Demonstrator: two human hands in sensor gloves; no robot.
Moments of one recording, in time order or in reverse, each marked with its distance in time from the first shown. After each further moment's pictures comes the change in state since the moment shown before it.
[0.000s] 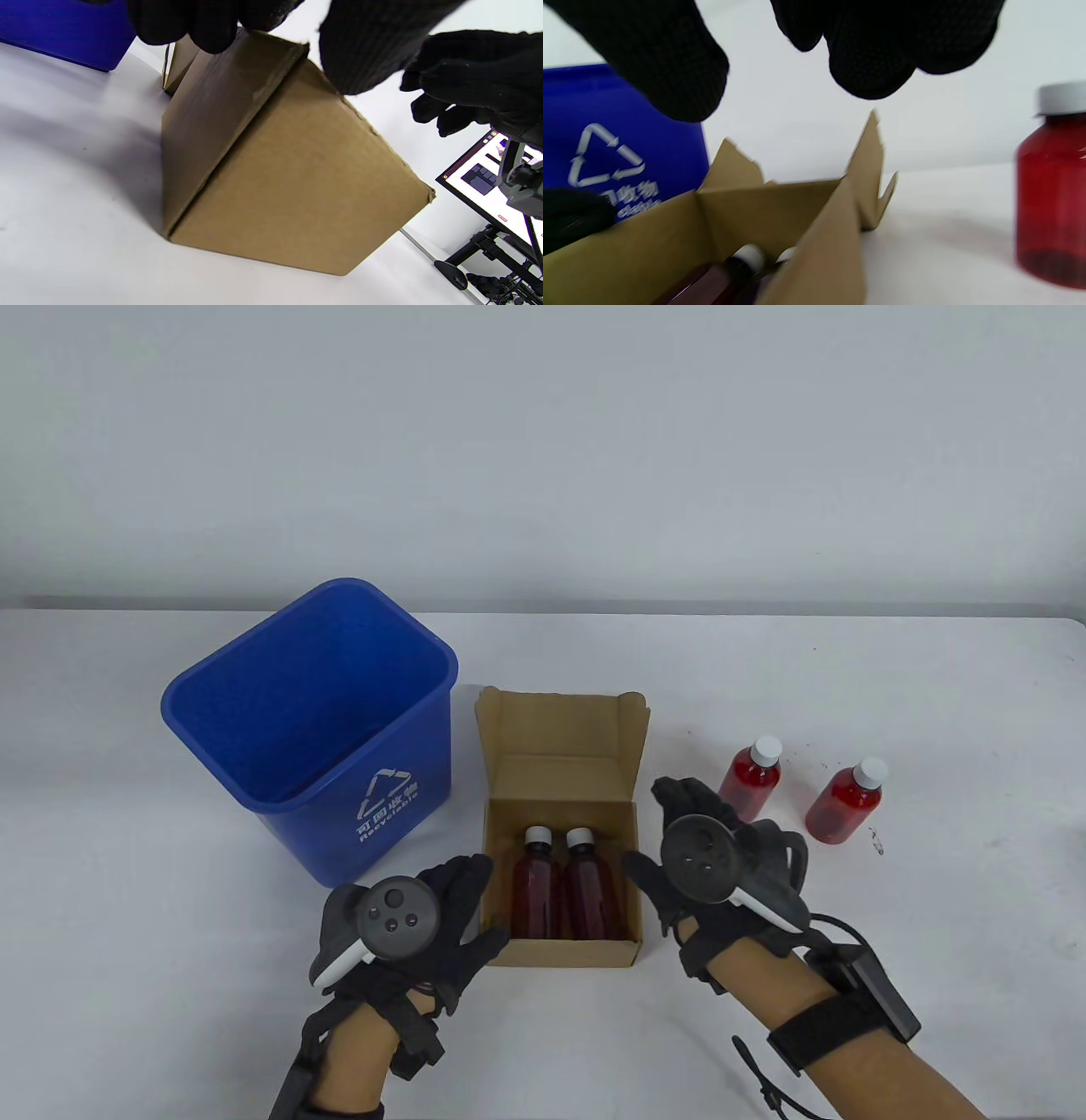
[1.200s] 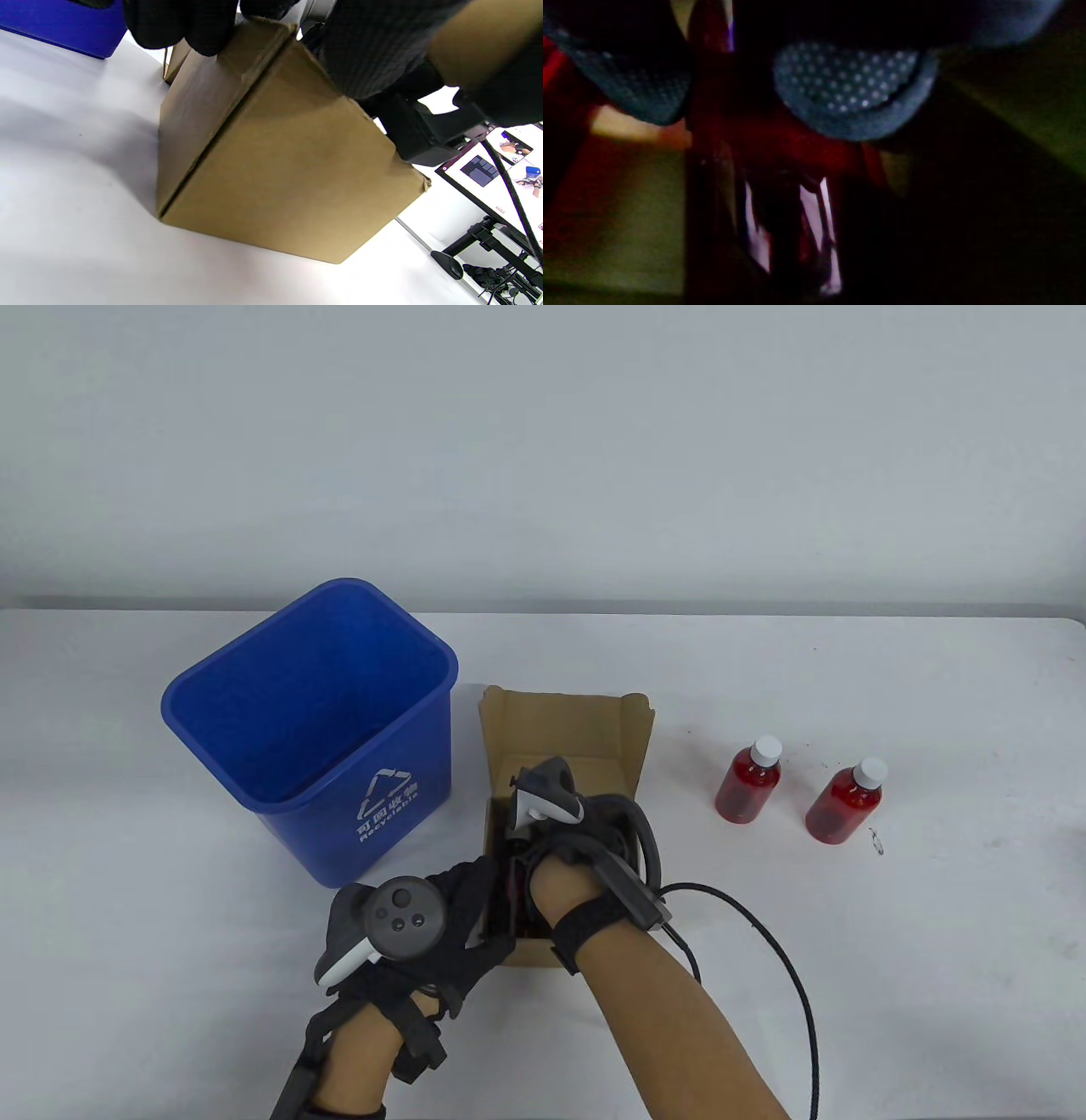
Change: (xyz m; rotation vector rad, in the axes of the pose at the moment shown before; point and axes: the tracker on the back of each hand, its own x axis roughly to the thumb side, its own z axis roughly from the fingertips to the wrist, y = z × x) left_hand 0.003 -0.003 -0.001 -0.036 0.002 -0.001; right_hand 0.044 0.132 -0.108 0.904 0.543 0.415
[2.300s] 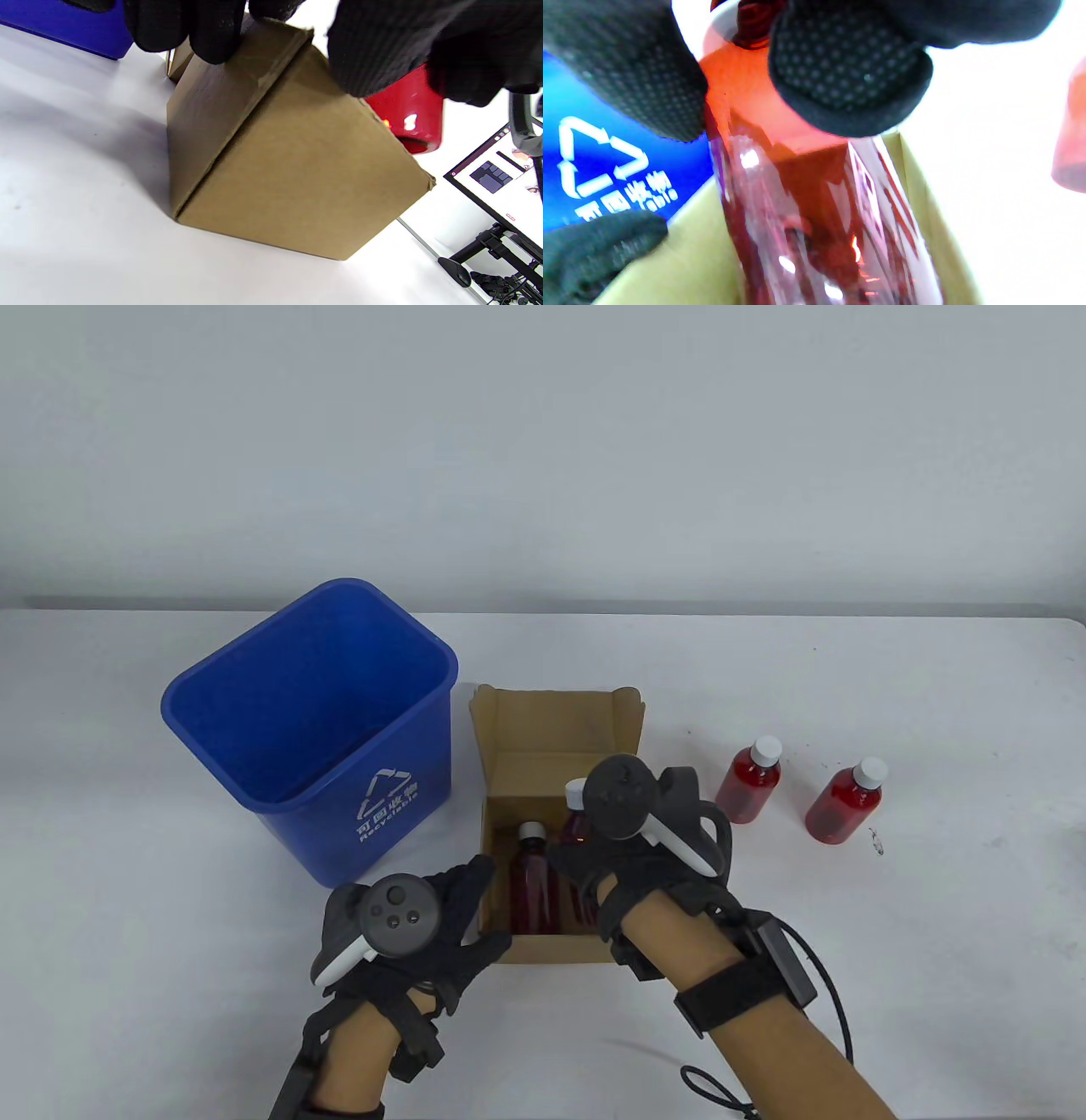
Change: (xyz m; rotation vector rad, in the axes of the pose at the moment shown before) left_hand -0.003 0.002 0.001 0.005 0.025 0.018; right_hand -0.113 -0.018 0.114 -0.668 -0.484 -0.568
